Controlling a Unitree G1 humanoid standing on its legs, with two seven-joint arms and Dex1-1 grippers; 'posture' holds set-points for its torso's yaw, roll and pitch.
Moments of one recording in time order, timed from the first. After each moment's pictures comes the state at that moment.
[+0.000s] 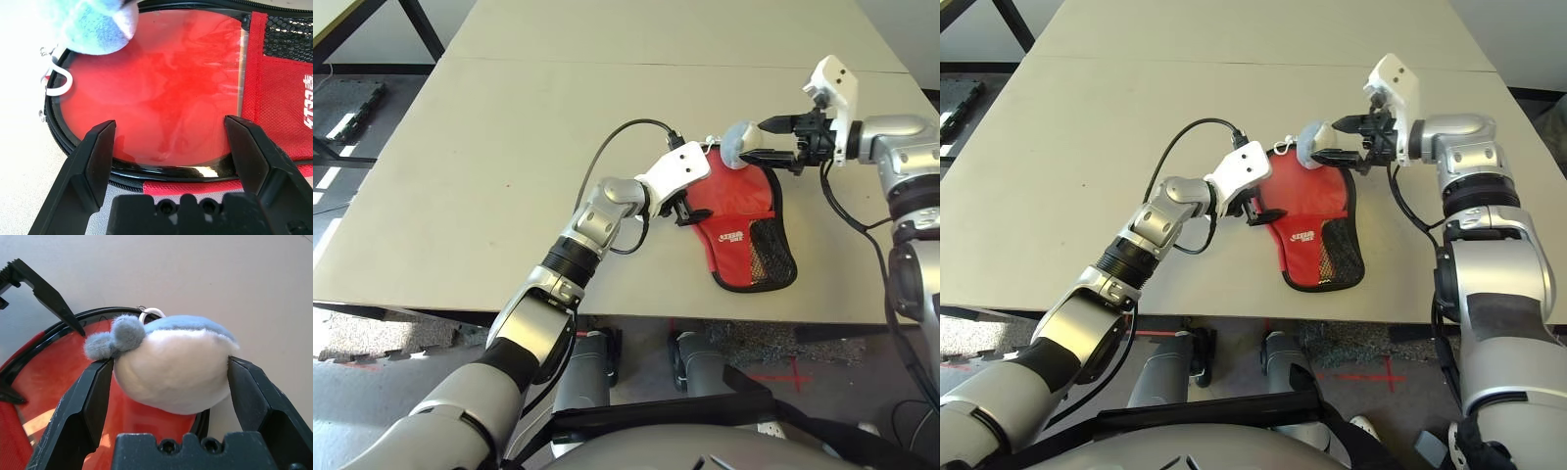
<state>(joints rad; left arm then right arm) -0.81 0.09 -0.36 0.51 0.10 0.28 -0.79 -1.11 -0.58 0.07 1.14 -0.02 -0.02 1.16</state>
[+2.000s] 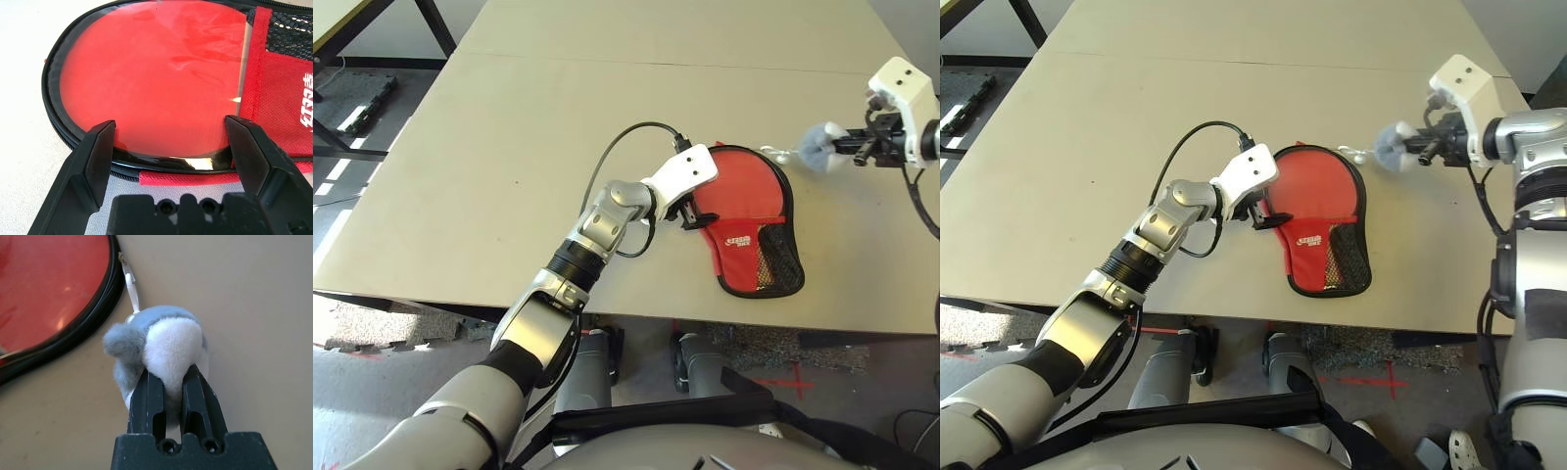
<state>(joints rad) -0.80 0.07 -0.37 0.48 0.10 0.33 -0.78 -1.13 -0.92 0.11 1.24 -0.17 0.05 1.29</state>
